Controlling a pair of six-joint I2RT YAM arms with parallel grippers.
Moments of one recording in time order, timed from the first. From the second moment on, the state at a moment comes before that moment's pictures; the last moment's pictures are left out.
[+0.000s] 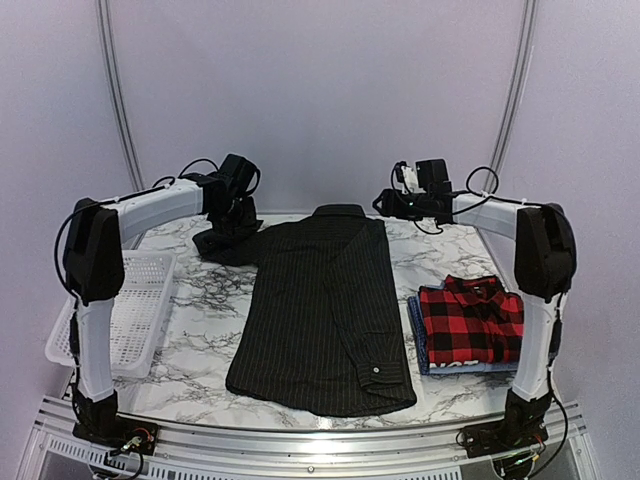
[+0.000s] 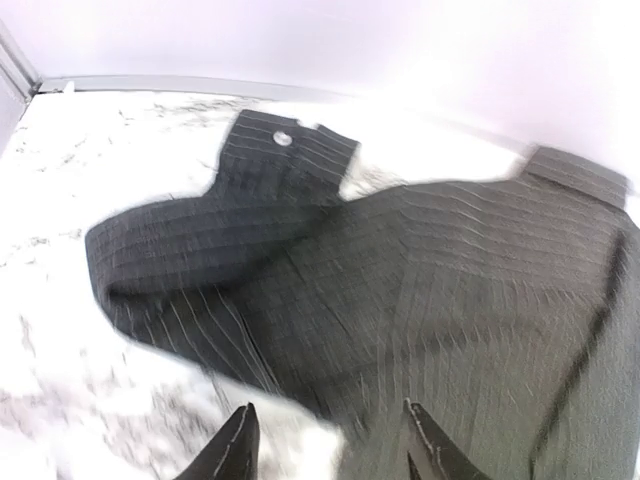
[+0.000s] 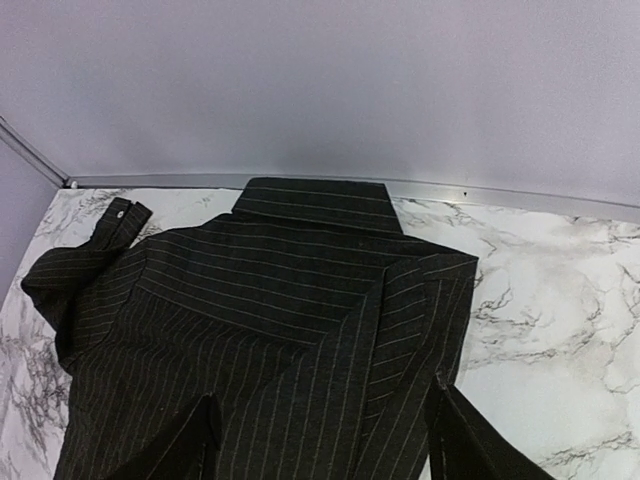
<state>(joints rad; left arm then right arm) -0.53 2.05 1.79 -0.63 -0.35 -0.58 0.30 2.10 1.68 -0.12 -0.23 0.27</state>
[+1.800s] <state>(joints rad) -0.40 2.03 1.57 -0.11 0.03 -1.10 0.47 1.65 1.21 -0.03 -0.14 0.21</state>
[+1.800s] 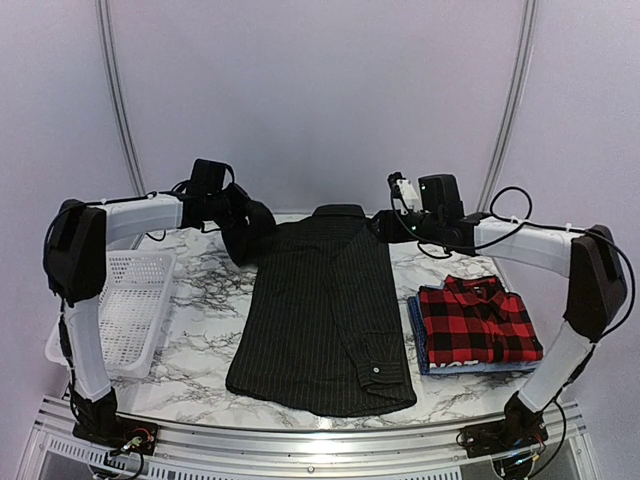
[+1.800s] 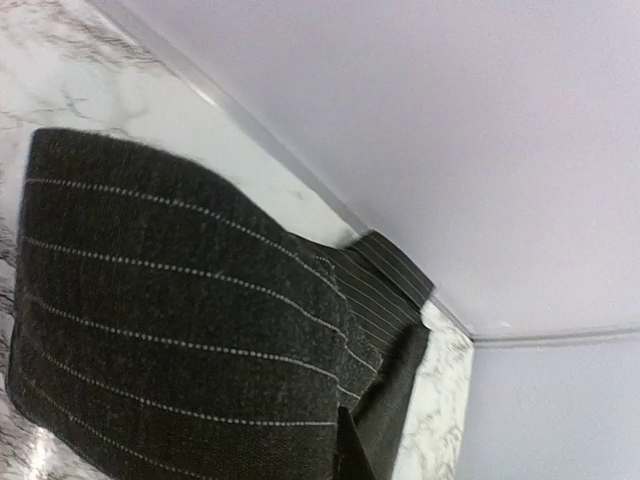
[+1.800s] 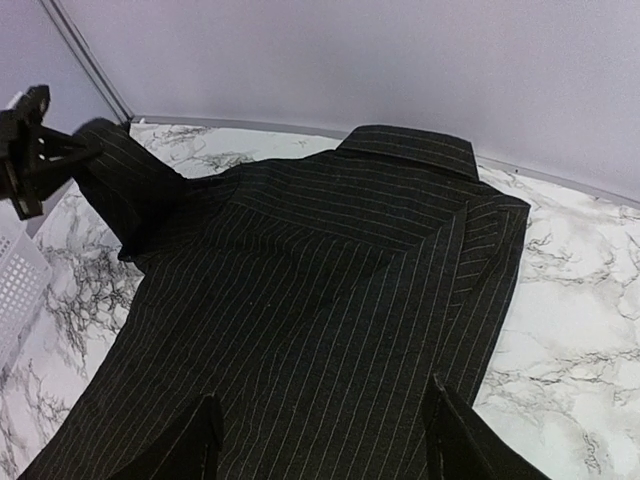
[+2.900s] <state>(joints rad) -0.55 1.92 1.26 0.04 0.35 -0.98 0.78 1.94 1.20 0.08 -0.09 -0.07</state>
